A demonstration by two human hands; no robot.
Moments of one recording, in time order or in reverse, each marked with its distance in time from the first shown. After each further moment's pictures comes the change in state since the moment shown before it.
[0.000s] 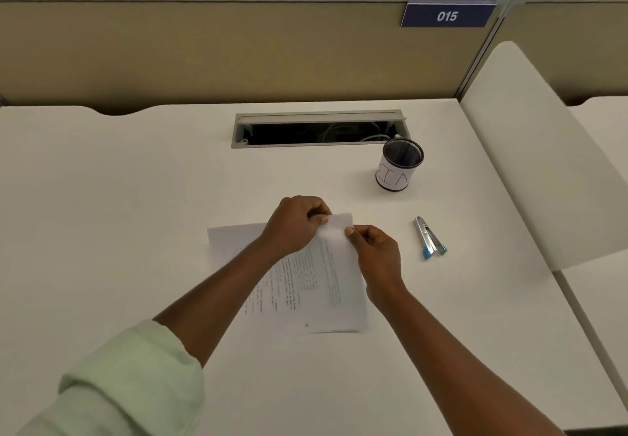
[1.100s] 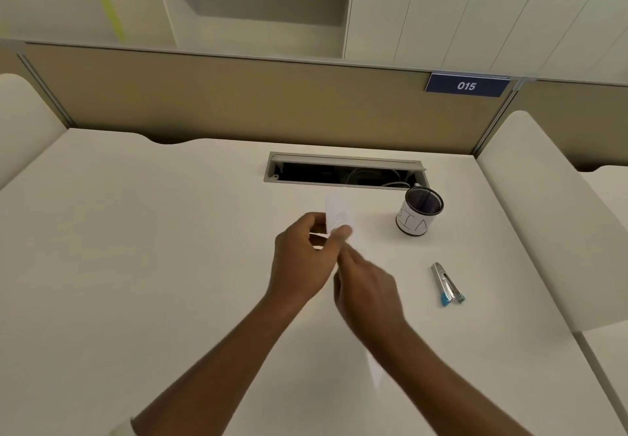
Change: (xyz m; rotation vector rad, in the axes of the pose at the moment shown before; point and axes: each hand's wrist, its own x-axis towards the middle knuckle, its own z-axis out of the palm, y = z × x) left_hand -0.075 0.048 -0.043 -0.325 0.446 -0.042; right_hand -0.078 -0.069 0.031 -1.001 -0.066 -0.935
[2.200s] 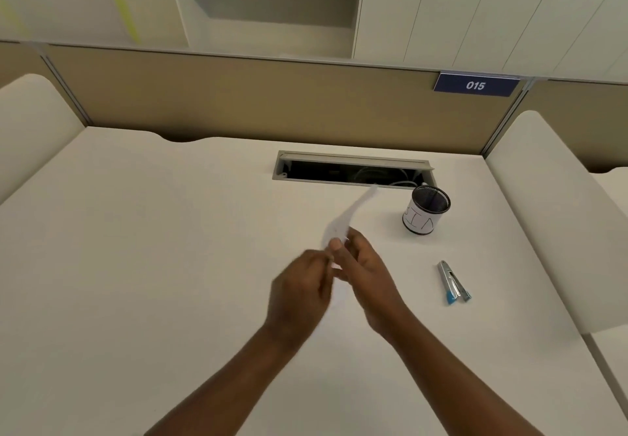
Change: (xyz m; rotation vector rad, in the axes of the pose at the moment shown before) left_hand -0.043 -0.054 0.003 0.417 0.235 0.543; right_hand 0.008 0.016 0.025 1.185 -0.174 0.432
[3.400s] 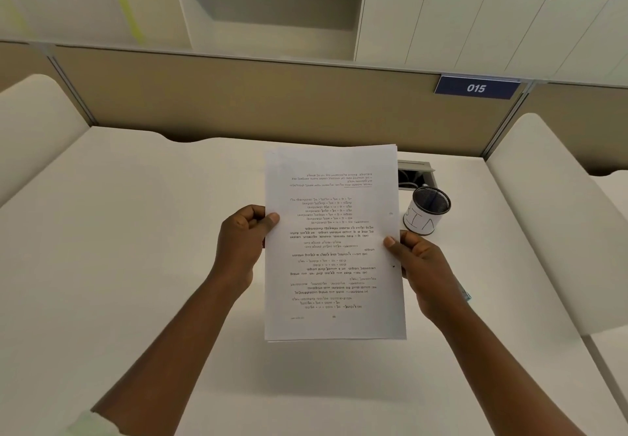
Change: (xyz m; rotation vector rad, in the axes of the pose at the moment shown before) left_hand 0.064 -0.062 -0.047 -0.732 -0.059 -0.882; right_hand 0.006 -0.006 -0.077 0.026 0.137 0.035
